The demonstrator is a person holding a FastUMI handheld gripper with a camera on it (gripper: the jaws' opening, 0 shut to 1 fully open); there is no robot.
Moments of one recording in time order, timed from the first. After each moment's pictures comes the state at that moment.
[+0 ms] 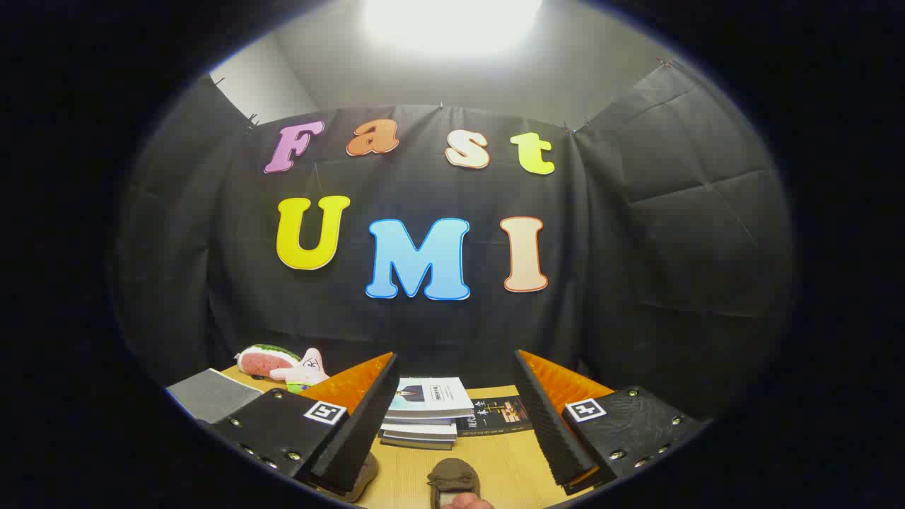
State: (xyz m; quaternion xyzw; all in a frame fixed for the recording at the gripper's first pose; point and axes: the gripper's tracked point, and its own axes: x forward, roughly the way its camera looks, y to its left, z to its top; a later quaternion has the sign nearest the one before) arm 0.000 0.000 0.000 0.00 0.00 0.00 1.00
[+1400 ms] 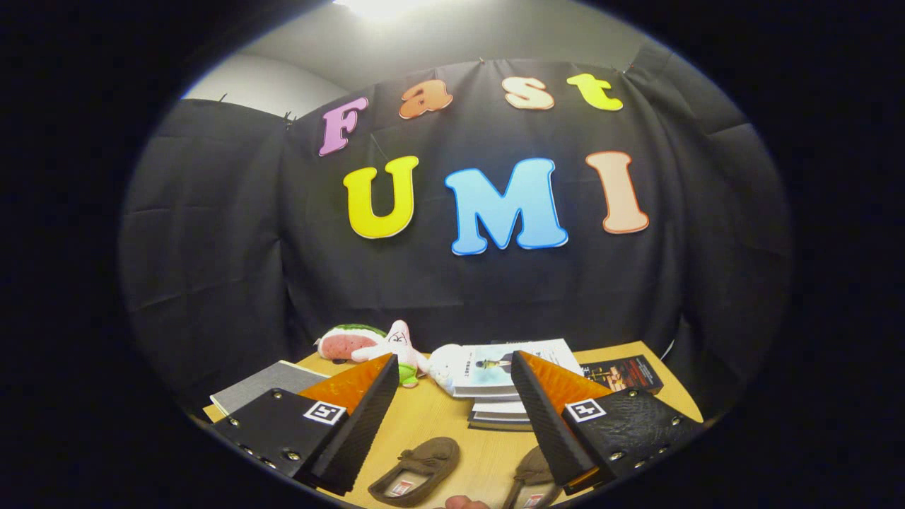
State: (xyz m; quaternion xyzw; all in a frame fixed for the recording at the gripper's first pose) arm 0.040 0.105 -0.078 0.07 0.11 0.18 0.97
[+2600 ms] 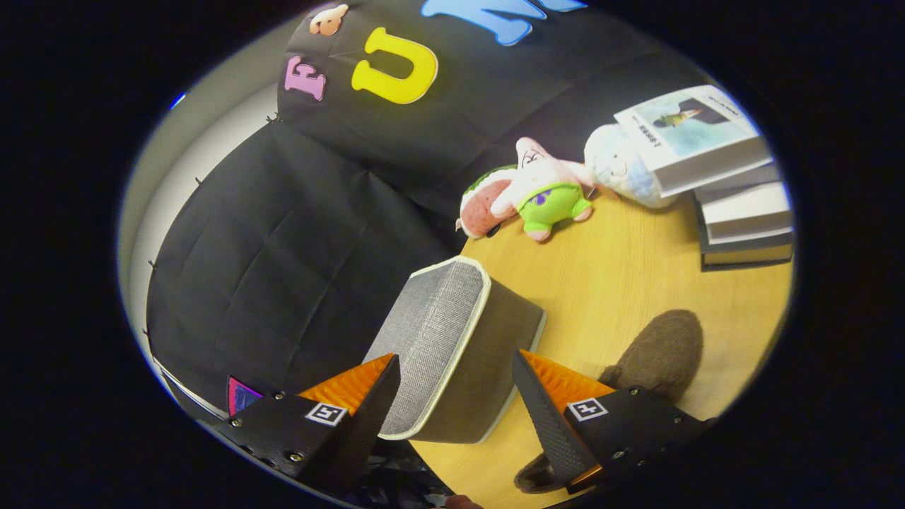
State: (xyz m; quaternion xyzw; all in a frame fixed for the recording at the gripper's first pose) arm -0.002 0.288 -0.222 0.30 0.42 0.49 0.71
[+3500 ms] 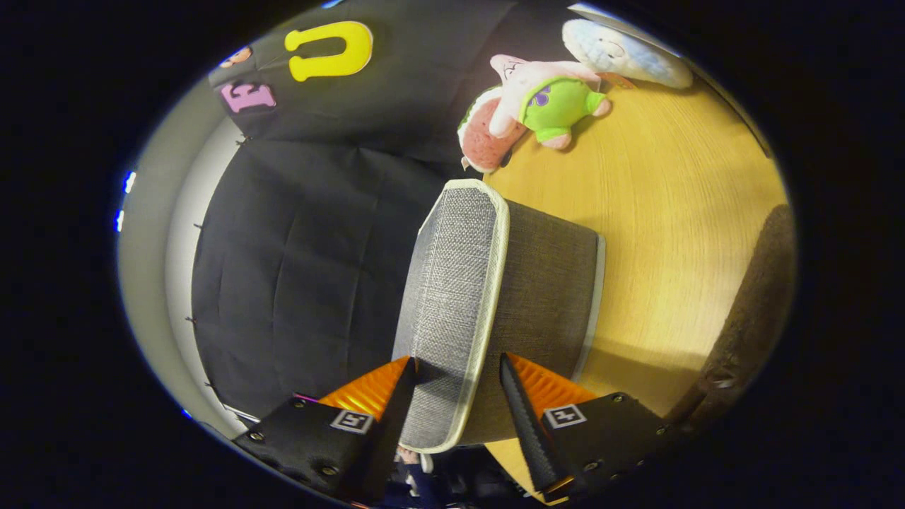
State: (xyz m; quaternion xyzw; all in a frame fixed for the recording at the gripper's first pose) arm -0.033 0.354 -0.239 0.39 0.54 0.49 0.56
